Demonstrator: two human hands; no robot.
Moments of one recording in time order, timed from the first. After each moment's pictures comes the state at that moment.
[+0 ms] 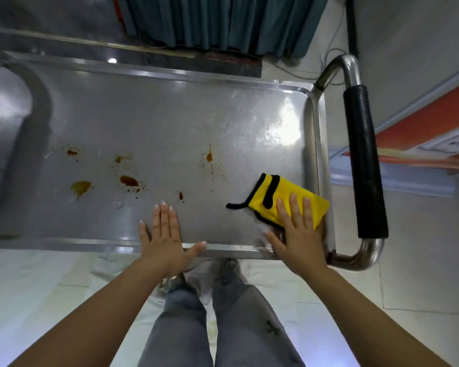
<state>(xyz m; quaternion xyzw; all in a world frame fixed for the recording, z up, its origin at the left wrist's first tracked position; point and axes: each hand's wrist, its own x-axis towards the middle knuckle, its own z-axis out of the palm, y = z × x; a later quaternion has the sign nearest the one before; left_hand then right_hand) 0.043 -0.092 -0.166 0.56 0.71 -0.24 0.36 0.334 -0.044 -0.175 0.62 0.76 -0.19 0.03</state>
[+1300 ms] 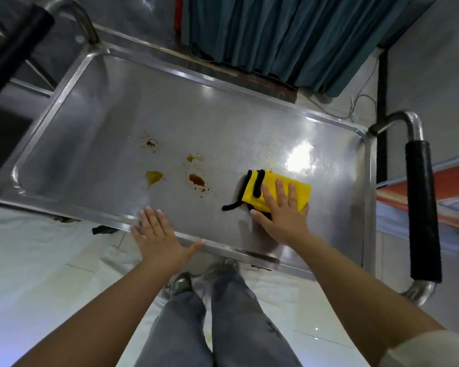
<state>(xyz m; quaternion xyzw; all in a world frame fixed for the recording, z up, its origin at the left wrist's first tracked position) -0.069 -0.138 -0.163 0.43 0.82 -0.20 0.32 0.170 0.007 -0.173 0.56 0.80 -0.19 0.14</state>
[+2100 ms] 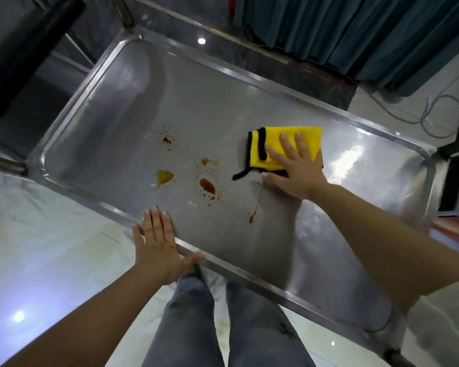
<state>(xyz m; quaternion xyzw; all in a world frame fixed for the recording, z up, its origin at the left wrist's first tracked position) -0.066 -0.134 -0.161 0.41 0.82 -0.25 0.32 0.115 0.165 -0.179 0.37 0.90 -0.19 0.13</state>
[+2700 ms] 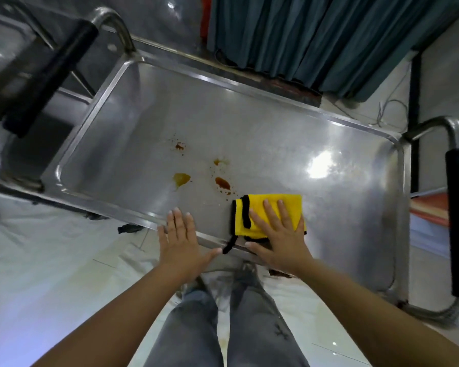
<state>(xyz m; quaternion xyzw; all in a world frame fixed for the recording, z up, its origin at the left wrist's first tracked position) -0.087 -0.155 -0.165 0.49 0.79 -0.16 0.32 0.136 -0.042 -0.171 0.42 0.88 -0.18 0.12</state>
